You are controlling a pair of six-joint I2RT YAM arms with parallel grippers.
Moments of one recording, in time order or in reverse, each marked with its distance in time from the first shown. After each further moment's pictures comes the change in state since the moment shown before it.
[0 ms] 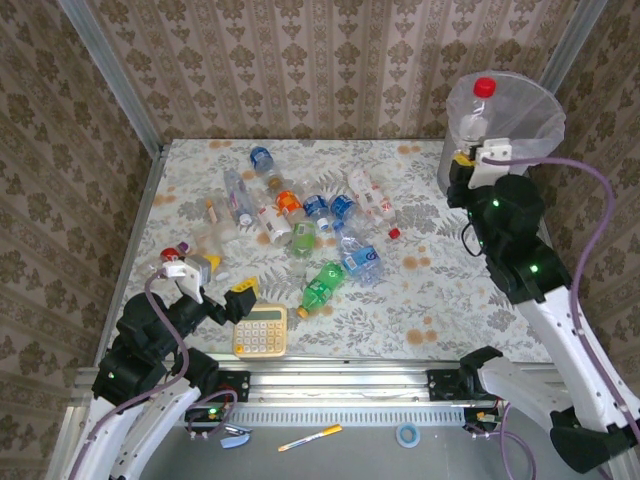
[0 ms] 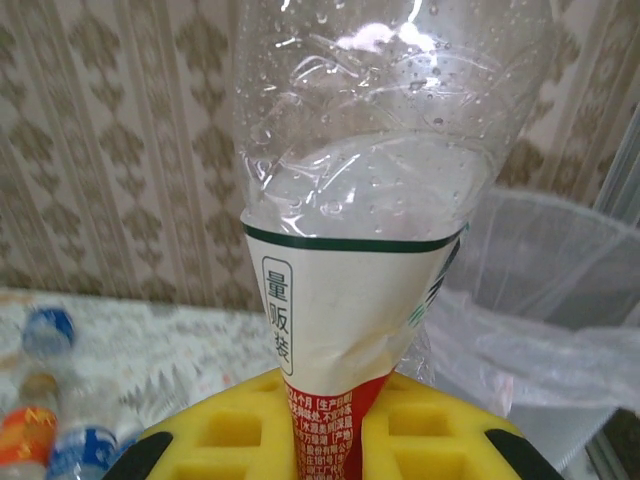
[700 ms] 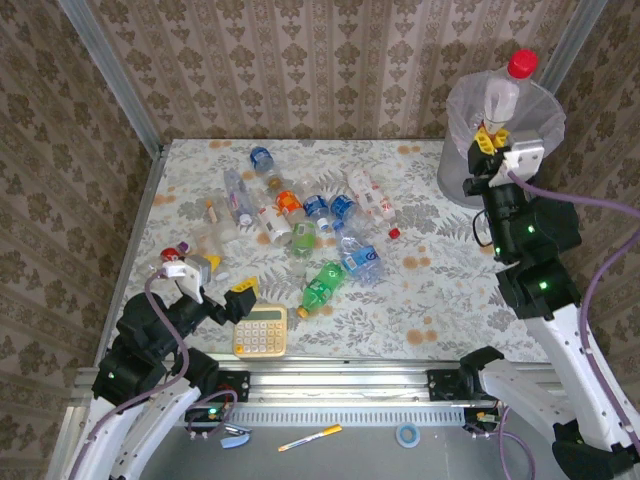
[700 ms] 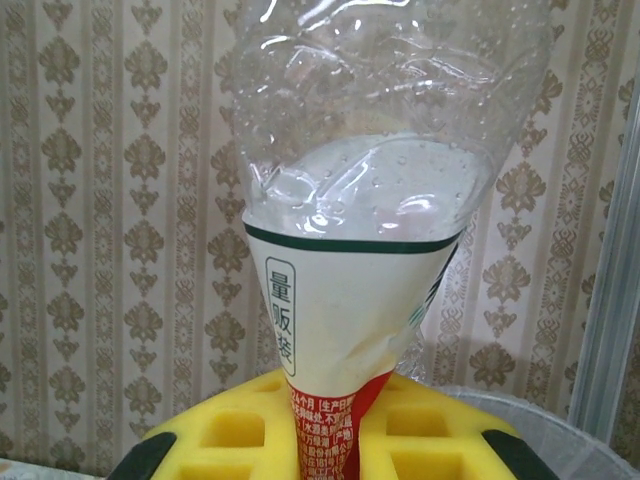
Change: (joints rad) left arm 0.000 0.000 0.000 0.000 0.000 0.000; right arm -0.033 -0.040 -0.024 0.348 -0.057 -0.183
